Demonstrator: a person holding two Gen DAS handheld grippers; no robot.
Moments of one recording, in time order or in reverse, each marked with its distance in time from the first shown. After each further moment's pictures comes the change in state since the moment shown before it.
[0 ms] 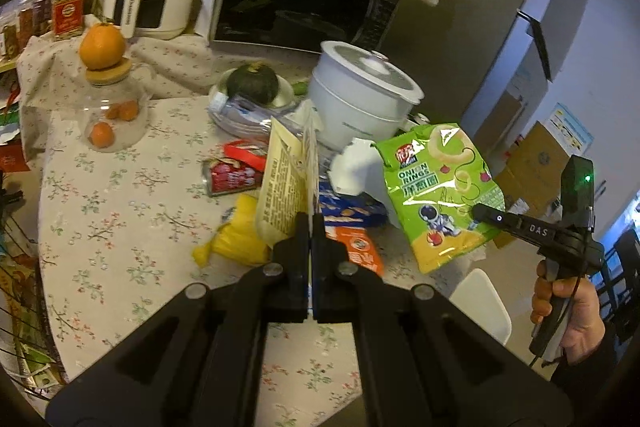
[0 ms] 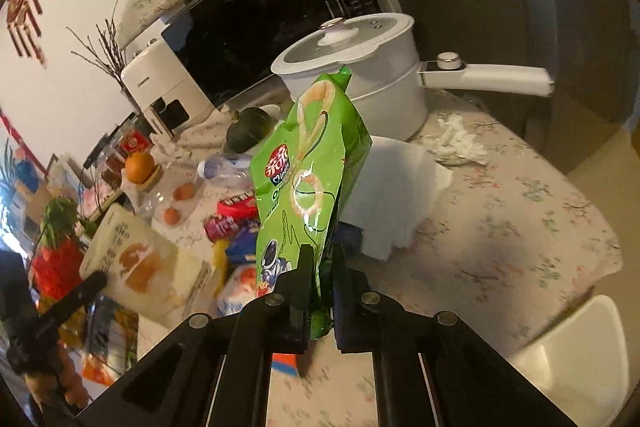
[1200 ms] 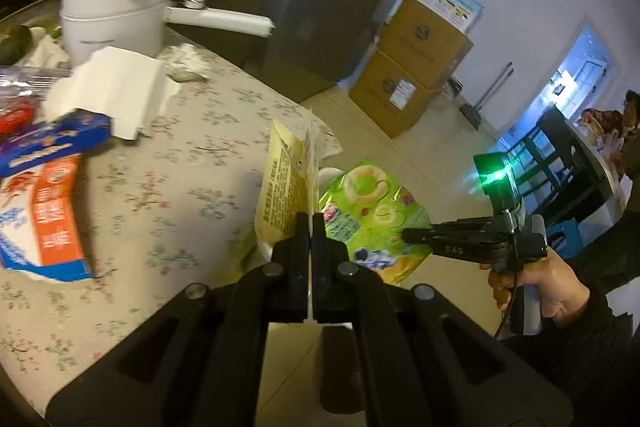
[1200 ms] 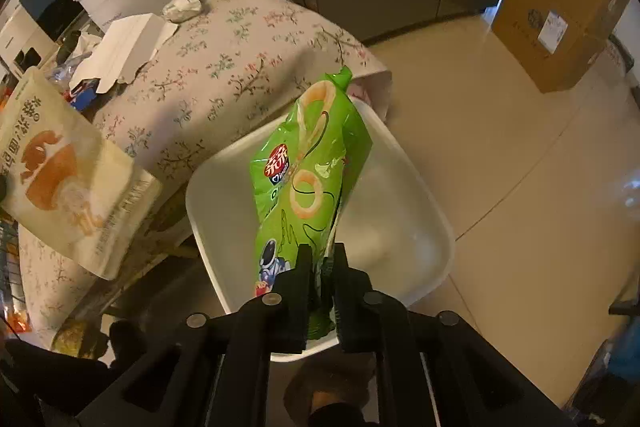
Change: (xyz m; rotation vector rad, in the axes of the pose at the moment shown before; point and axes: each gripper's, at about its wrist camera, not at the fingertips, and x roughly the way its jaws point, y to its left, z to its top) left arm 0.082 -0.239 -0.093 0.288 0.287 -0.374; right arm -0.093 -0.216 -0.132 0.160 0.341 -0.415
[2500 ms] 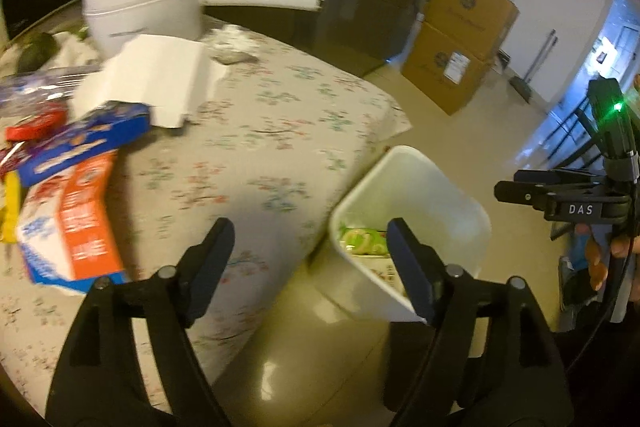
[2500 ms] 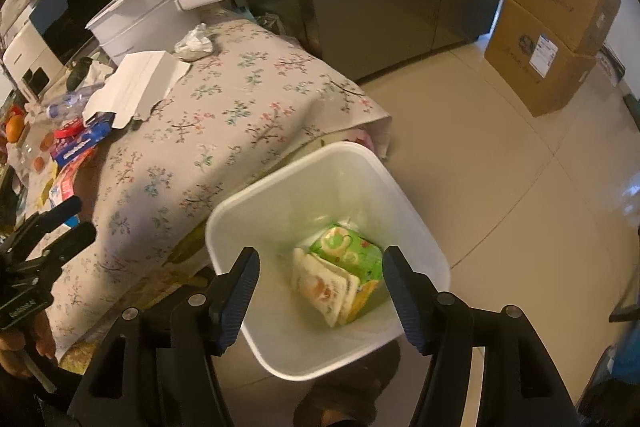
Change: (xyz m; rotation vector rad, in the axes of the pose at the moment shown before) left arm 0.019 0.035 -0.008 0.057 0.040 0.211; right arm -0.031 0.027 0.017 -0.008 -0.128 0.006
